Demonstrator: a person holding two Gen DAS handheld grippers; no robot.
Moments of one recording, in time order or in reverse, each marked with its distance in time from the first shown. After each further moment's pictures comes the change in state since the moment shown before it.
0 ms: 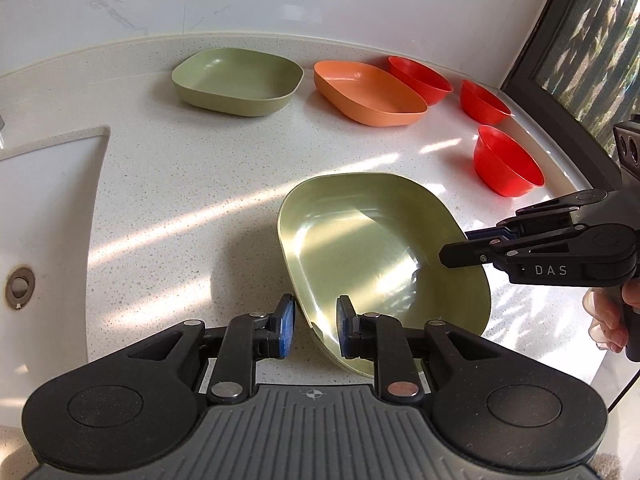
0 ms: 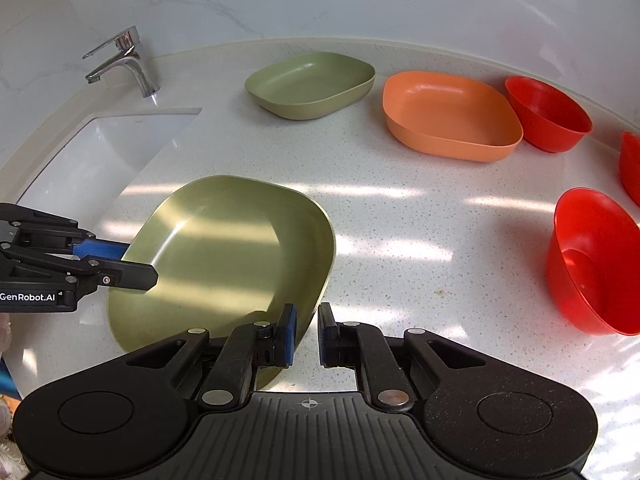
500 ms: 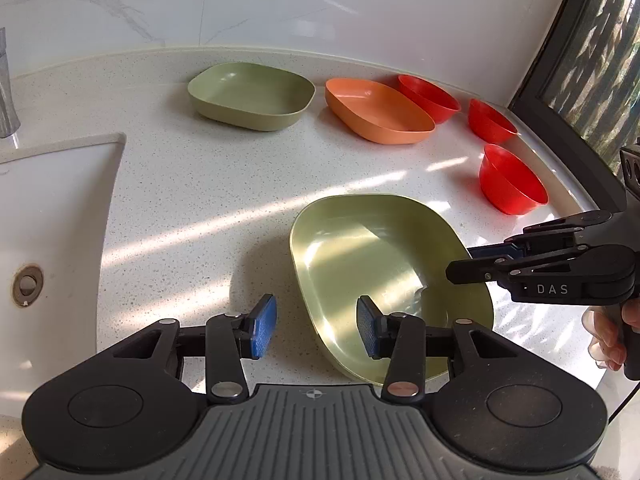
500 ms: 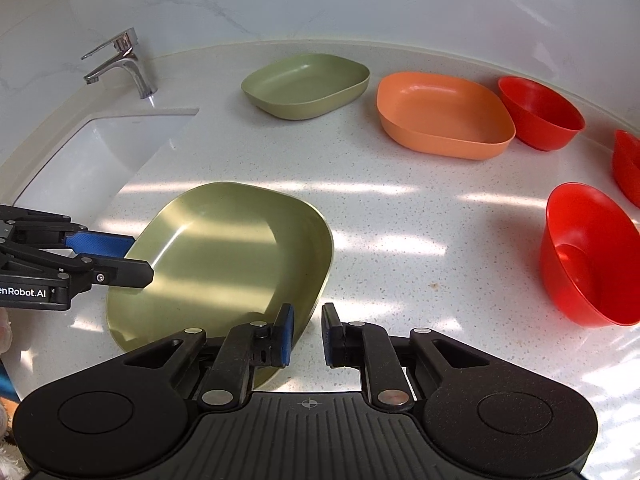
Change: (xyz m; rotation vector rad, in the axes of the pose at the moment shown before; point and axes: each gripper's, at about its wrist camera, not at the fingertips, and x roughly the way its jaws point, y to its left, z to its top) left arm -0.013 0.001 0.002 -0.026 -0.058 0.036; right arm -0.003 -0.001 -0.004 0.000 -0.017 -0.018
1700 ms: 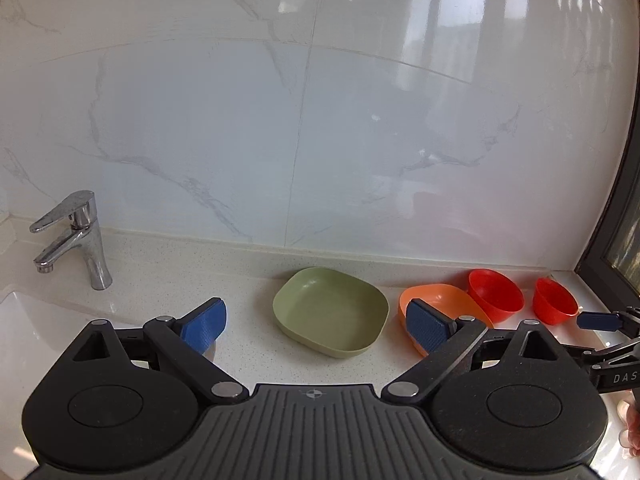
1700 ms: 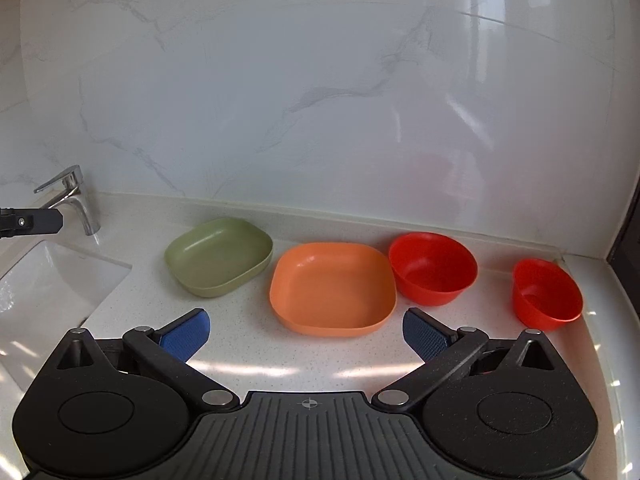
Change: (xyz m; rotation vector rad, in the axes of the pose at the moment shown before) left arm -0.062 -0.017 0.125 -0.081 -0.375 0.282; right arm -0.072 -0.058 0.078 0.027 -0.343 -0.157
